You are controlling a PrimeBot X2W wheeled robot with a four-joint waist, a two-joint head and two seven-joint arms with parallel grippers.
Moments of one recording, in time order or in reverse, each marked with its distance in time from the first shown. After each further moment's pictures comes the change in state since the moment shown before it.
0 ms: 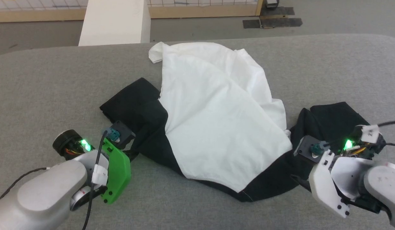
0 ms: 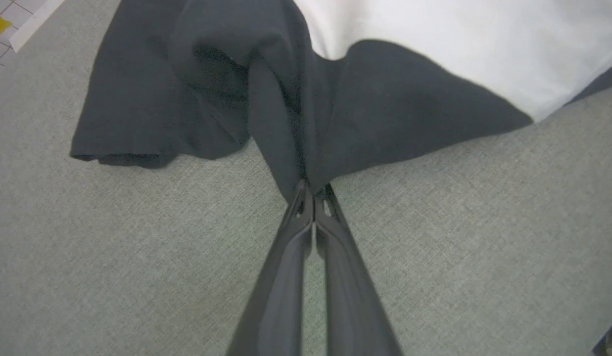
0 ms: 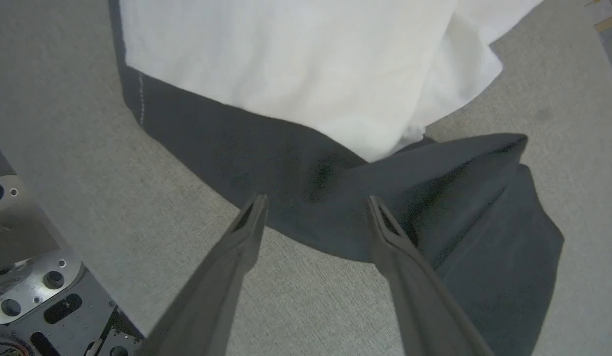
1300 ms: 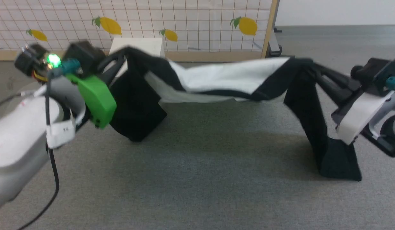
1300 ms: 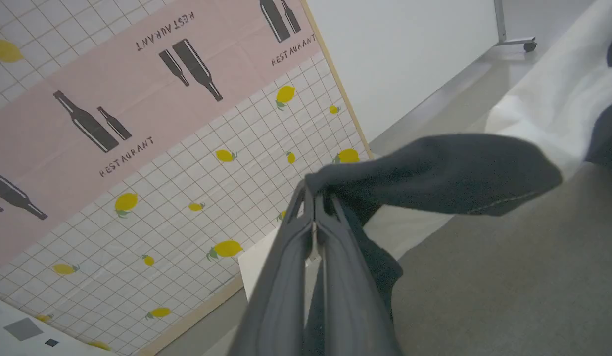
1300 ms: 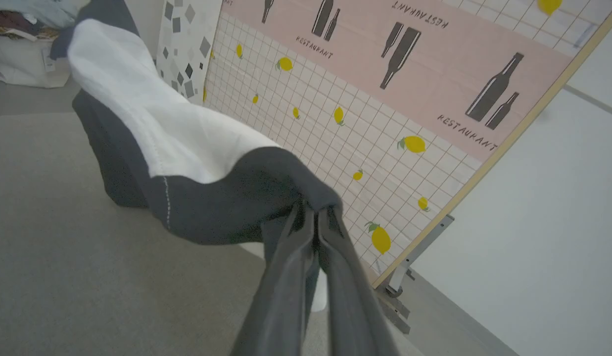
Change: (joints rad) left arm -0.210 0.042 0.181 -0.125 0.081 0.094 -0.241; right arm -0.081 0.100 -0.308 0.146 0.000 0.000 -0.555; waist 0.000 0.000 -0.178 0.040
